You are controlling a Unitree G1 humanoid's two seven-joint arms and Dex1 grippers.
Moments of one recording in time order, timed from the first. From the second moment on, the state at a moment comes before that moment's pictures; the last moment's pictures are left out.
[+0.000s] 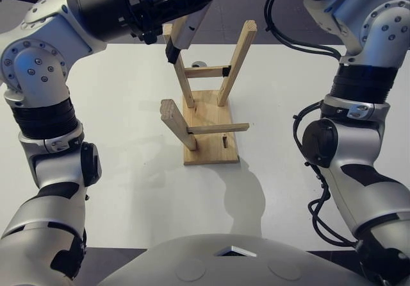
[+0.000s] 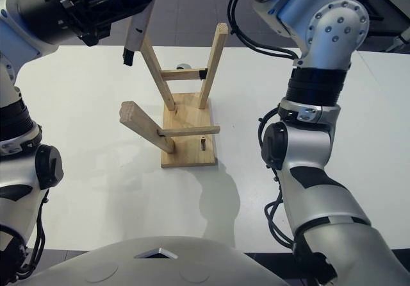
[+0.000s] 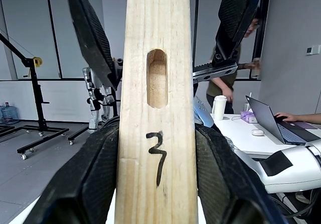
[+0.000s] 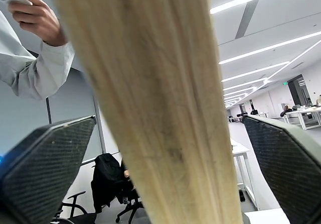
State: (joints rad) left arm -0.90 0.50 0.16 -0.15 -0.93 0.93 -0.86; right arm -1.12 -0.27 -0.27 0.22 1.33 0.98 0.72
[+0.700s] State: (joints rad) left arm -0.90 0.49 0.15 -0.17 -0.94 0.93 -0.86; right arm -1.11 -0.25 -0.28 0.22 1.31 0.99 0.71
